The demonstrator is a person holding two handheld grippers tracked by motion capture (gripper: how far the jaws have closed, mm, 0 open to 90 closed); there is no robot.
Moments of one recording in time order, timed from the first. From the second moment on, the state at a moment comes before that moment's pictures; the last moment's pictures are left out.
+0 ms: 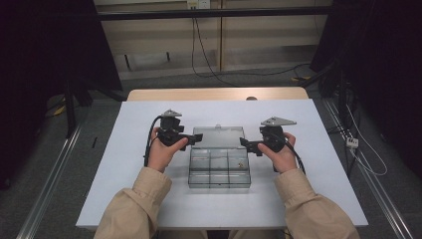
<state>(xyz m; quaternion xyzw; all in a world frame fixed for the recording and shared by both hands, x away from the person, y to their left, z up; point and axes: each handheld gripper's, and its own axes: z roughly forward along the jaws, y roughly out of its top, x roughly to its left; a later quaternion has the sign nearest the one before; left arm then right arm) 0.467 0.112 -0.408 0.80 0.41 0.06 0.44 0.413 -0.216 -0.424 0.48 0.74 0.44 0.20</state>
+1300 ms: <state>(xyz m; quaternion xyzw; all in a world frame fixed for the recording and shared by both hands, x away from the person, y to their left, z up) 0.488 0.088 -0.451 0.79 0.47 -0.02 0.40 0.448 -0.199 -0.454 0.56 0.71 0.42 0.07</state>
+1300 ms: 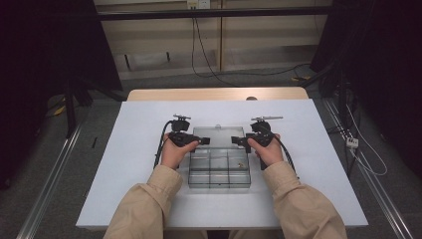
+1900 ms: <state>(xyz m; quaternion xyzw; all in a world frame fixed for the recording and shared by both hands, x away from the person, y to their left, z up) 0.488 0.087 -0.447 0.77 0.48 -0.04 0.41 0.448 -0.195 -0.454 0.57 0.70 0.44 0.03</state>
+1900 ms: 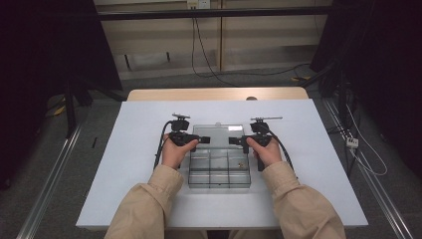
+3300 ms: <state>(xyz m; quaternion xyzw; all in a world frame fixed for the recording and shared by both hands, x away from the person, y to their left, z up) 0.439 0.102 -0.395 0.80 0.36 0.06 0.48 0.399 -0.202 -0.410 0.43 0.75 0.48 0.15</state>
